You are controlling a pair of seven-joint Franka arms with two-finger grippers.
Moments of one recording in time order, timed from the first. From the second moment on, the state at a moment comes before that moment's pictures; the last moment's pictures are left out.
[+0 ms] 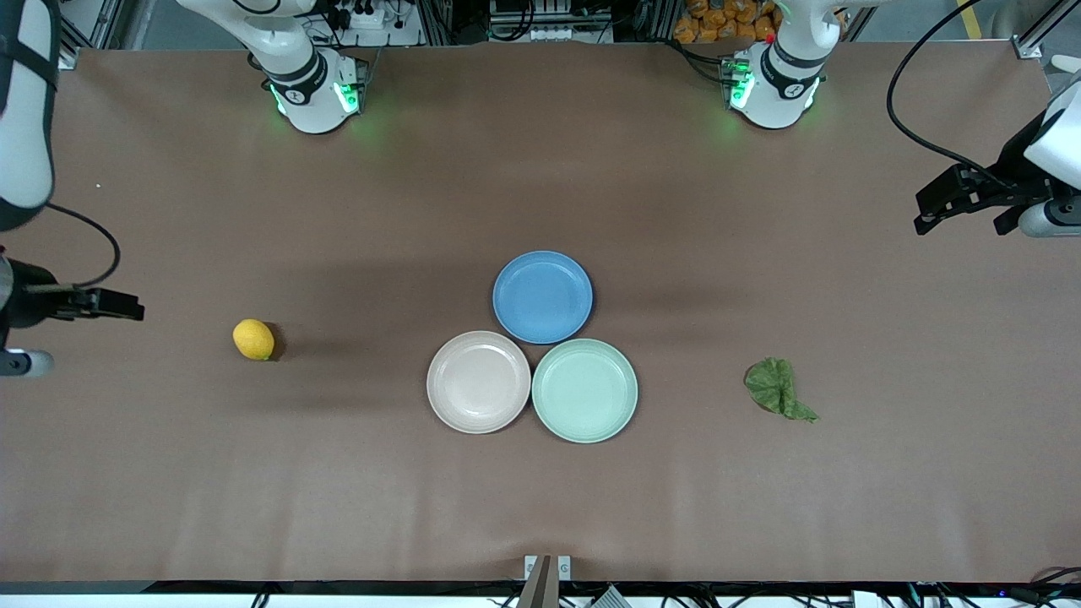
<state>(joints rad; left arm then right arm) 0.00 -0.02 -0.08 -1.58 0.00 1.64 -0.07 -0.05 0.36 -0.05 -1.29 -0.02 1.51 -0.09</state>
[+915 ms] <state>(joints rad) 0.00 -0.02 -0.08 -1.58 0.00 1.64 -0.07 -0.05 0.12 -0.03 -1.46 -0.02 1.46 -0.09</state>
